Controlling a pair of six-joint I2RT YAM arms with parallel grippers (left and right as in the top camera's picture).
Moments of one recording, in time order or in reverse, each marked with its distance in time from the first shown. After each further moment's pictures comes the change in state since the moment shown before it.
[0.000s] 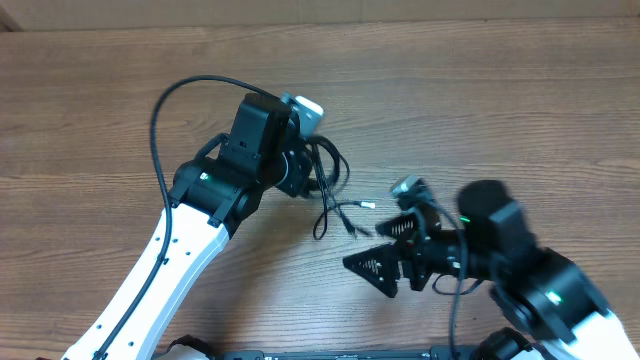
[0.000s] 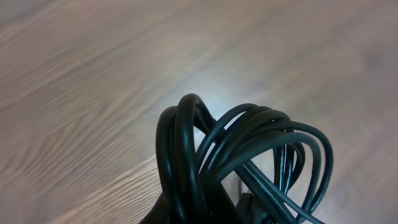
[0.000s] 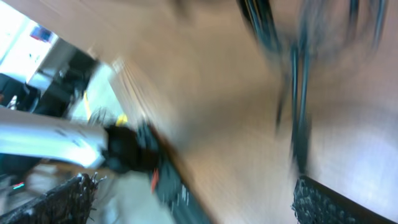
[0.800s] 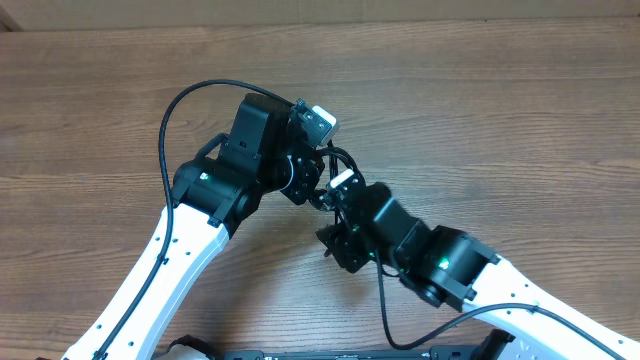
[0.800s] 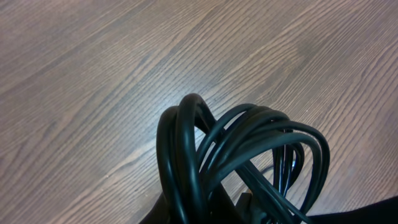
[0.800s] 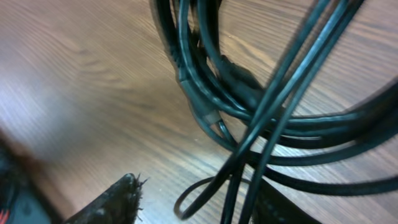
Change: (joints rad) left arm 0.000 0.000 0.000 0.001 0.161 0.033; right arm 0.343 0.377 0.050 0.080 0.679 0.000
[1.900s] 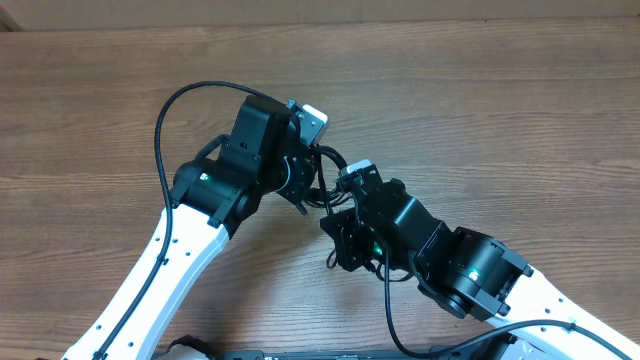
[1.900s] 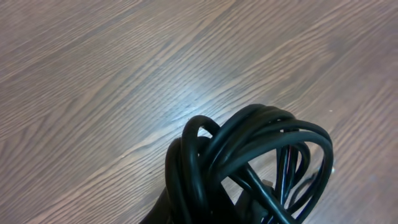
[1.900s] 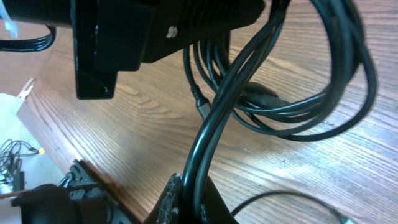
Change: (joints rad) left arm 0.006 0.000 0.000 -0.029 -0.087 -0.055; right arm 0.005 -0.080 0.108 -0.067 -0.106 0.257
